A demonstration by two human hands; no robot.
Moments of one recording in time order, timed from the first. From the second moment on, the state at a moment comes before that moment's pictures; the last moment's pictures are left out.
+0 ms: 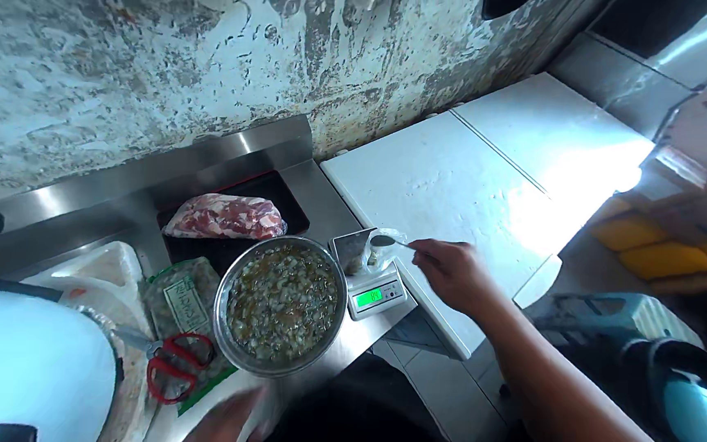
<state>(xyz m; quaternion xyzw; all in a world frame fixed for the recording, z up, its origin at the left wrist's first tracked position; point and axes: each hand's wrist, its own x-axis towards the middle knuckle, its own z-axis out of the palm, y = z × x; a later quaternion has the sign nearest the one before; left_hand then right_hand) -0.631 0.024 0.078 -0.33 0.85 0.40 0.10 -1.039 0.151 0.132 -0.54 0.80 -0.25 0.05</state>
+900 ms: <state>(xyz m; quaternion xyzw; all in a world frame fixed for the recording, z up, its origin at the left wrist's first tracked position) -0.951 0.032 0.037 -0.38 0.91 0.14 0.04 -1.089 0.161 0.043 -0.22 0.68 -0.53 0.46</state>
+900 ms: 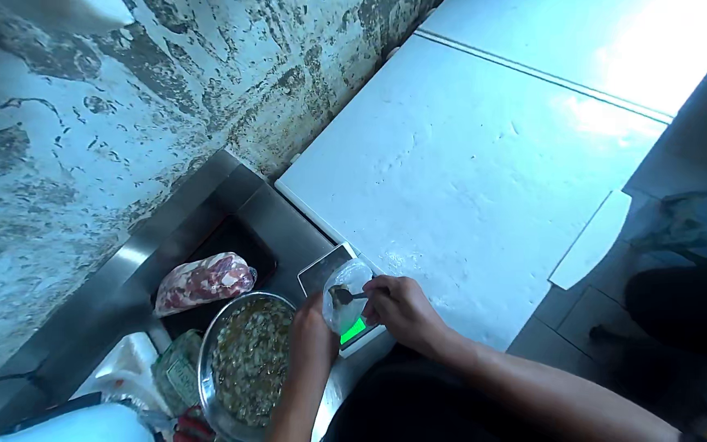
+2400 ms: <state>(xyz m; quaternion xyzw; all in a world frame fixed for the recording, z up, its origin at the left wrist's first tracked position) -0.870 0.033 0.066 -0.44 0.86 0.27 -0.03 -1.080 0.244 0.107 -0.19 0.60 -0.70 0.34</state>
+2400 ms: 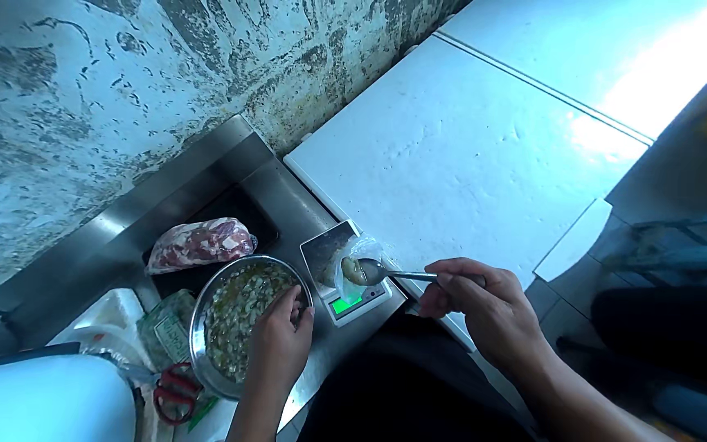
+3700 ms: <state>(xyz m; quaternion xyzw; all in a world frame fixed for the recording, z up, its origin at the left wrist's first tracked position) -0.781 0.014 0.073 -0.39 0.85 0.26 -0.23 -0.945 0.155 0.047 -0.62 0.70 -0.34 0.11</state>
